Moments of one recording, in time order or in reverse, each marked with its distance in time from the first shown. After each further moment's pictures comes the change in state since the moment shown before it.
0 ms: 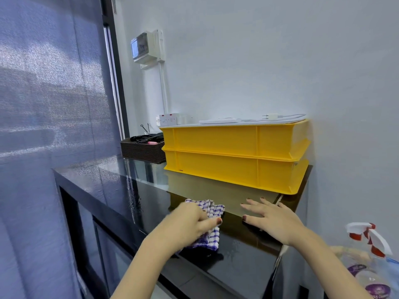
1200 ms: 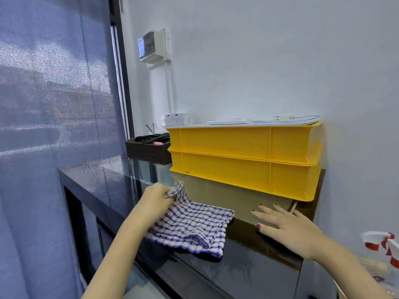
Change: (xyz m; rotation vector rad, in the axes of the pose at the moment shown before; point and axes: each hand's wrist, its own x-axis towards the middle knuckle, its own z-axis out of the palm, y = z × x) left_hand 0.038 -0.090 -0.026 -0.127 0.274 -0.292; right_hand 0.000 0.000 -0.003 -0.081 -0.080 -0.005
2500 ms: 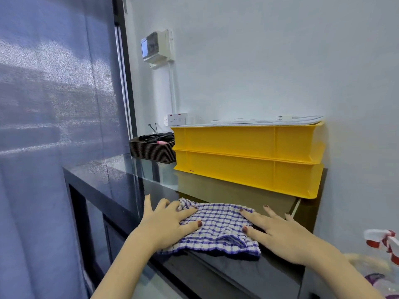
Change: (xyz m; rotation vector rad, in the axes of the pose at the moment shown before) left_hand -0.036 -0.018 0.021 0.592 -0.251 0.152; right_hand -0.013 -0.047 0.000 0.068 -0.045 -0.030
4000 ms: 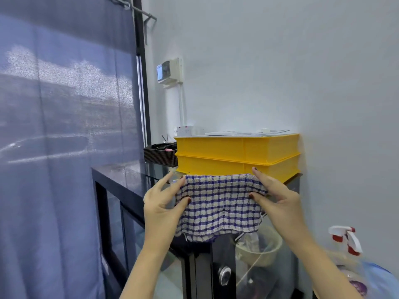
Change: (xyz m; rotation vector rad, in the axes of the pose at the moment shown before) left_hand -0.160 0.138 -0.063 -1.016 1.121 -0.015; right_hand -0.149 0.022 -0.029 0.939 0.897 -0.448
